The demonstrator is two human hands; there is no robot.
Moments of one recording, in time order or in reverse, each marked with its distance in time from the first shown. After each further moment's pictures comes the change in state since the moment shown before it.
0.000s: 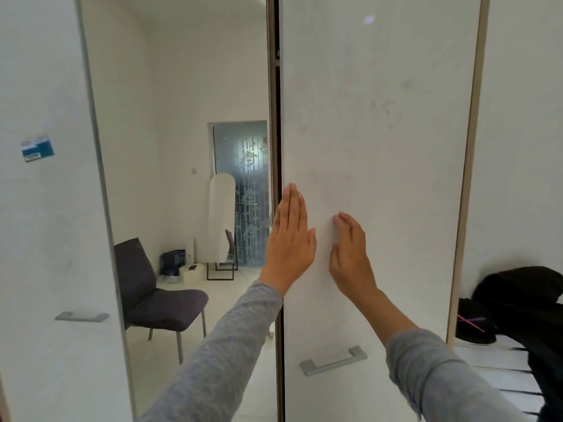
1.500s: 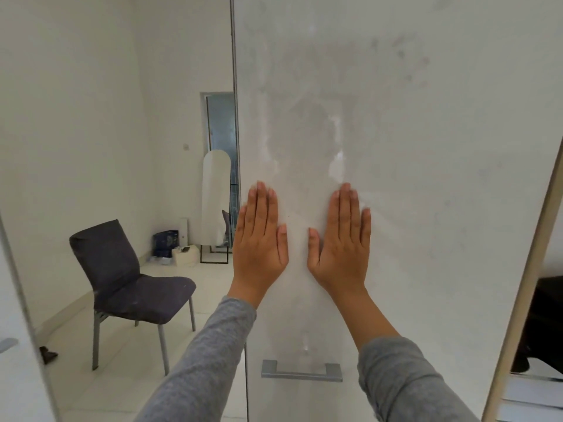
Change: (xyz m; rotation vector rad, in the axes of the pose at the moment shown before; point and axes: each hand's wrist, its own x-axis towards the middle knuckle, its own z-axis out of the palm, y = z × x) left_hand 0.021 -0.065 0.160 0.067 0.263 -0.087; right_hand 0.079 0.109 0.101 -0.465 0.282 -0.195
